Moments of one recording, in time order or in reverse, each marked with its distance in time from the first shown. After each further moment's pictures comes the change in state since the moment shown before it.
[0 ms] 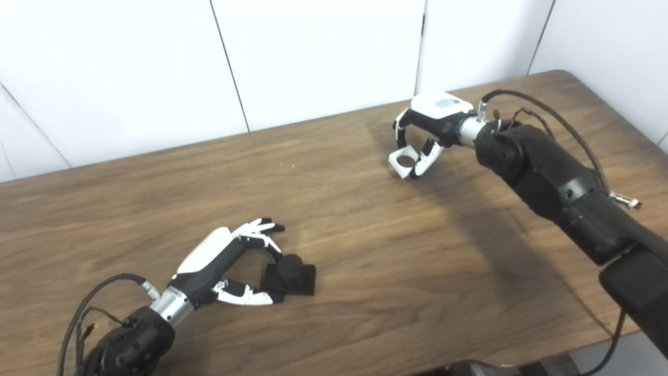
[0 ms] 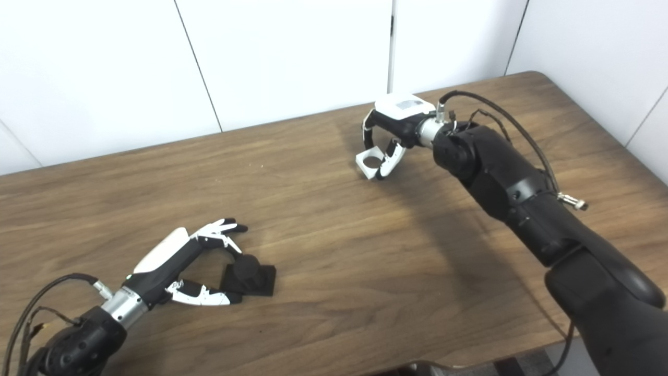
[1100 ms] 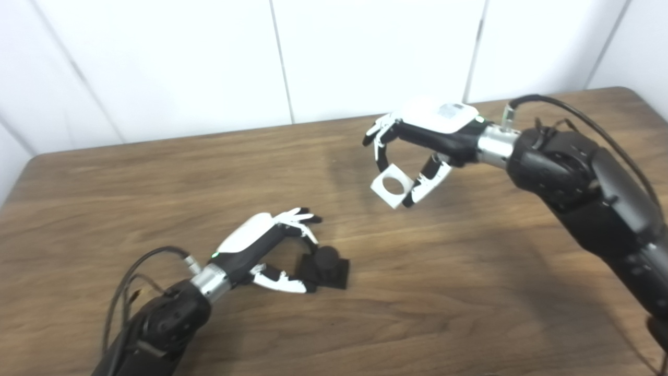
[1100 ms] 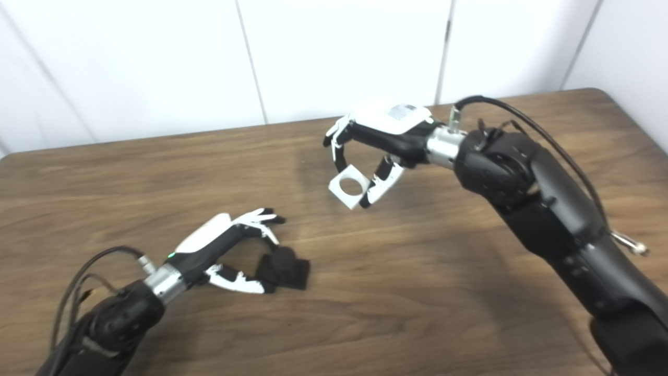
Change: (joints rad) left arm -0.029 -0.022 -0.030 0.005 0.016 0.040 0.000; right arm 0.066 0.014 -0.040 -0.499 0.180 -0.068 0.258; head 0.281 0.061
